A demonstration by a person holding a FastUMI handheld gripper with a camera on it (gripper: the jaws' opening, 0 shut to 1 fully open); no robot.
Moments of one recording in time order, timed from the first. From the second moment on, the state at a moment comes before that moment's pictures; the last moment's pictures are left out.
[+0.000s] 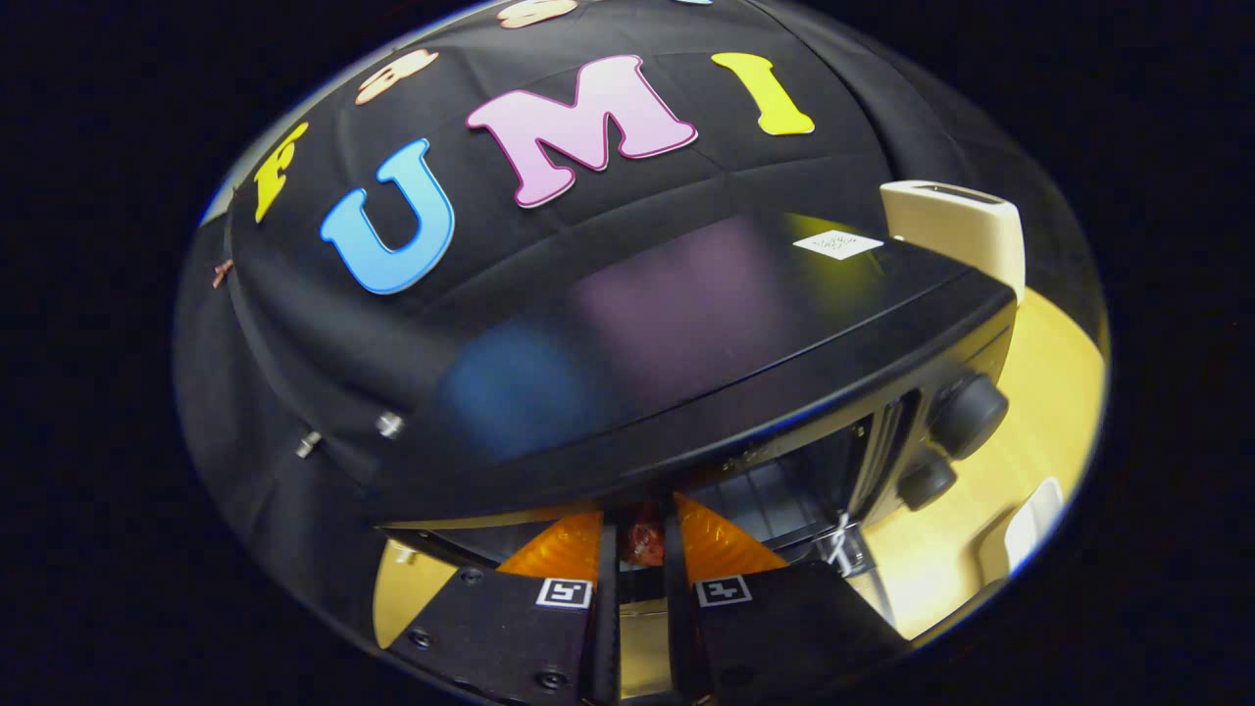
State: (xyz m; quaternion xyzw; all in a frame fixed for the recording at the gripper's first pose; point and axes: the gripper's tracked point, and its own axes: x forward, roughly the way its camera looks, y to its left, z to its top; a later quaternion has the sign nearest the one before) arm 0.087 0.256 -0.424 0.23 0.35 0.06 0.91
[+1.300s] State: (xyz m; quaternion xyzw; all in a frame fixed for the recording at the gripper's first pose) arm -0.032 0.221 -0.352 0.12 0.36 0.04 0.93
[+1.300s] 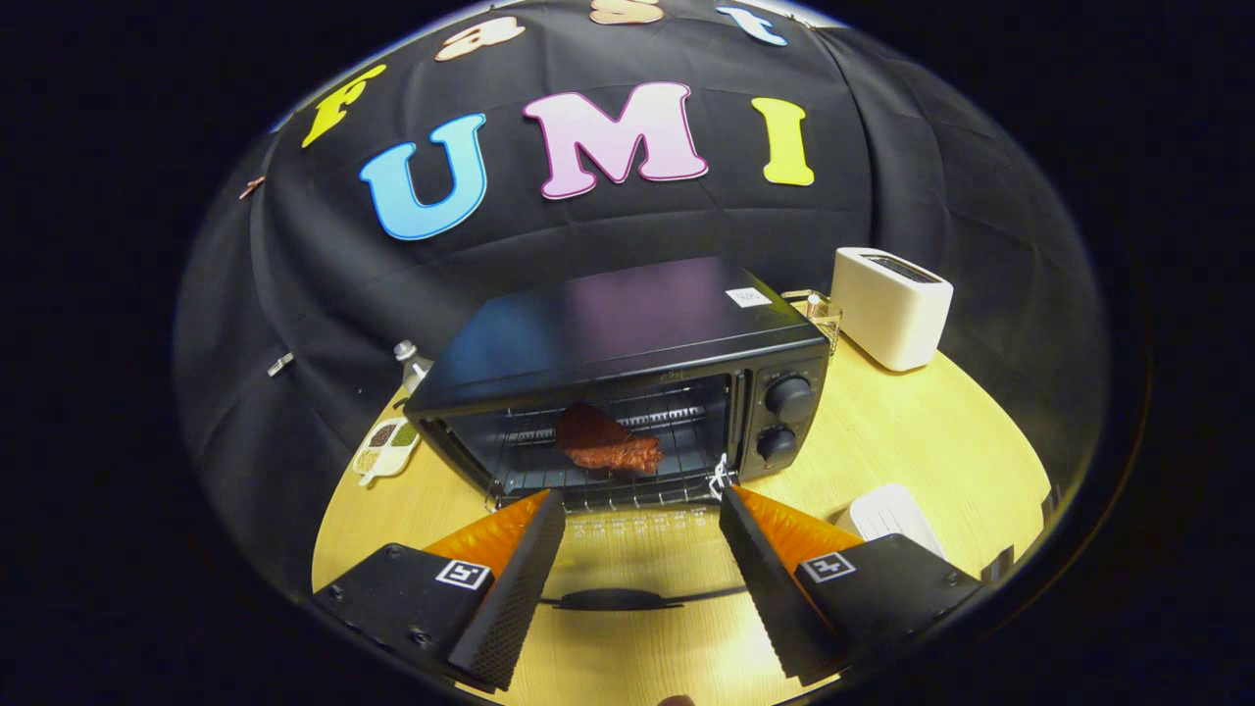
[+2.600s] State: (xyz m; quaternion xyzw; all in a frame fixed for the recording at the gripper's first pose) arm -0.132 0.277 -0.493 0.05 0.55 0.07 0.83
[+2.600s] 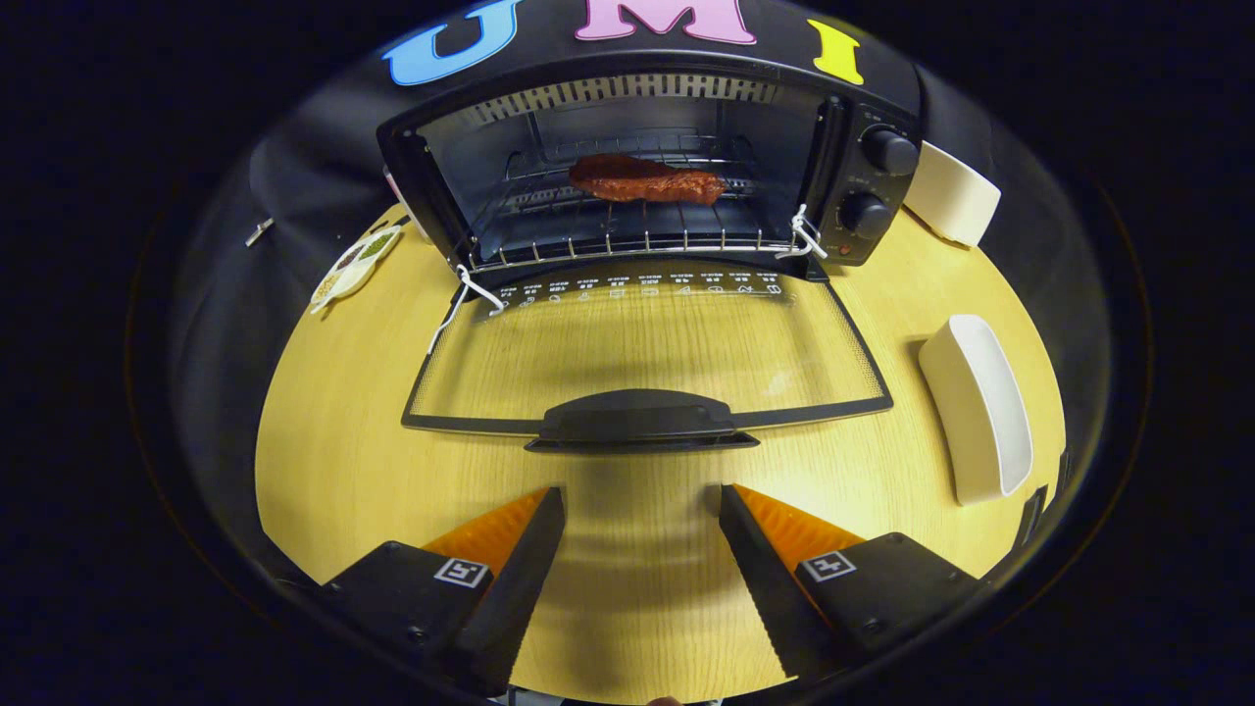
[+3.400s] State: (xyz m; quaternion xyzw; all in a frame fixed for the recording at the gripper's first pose) arm -0.110 0.279 -0.476 0.05 0.51 0.06 0.86
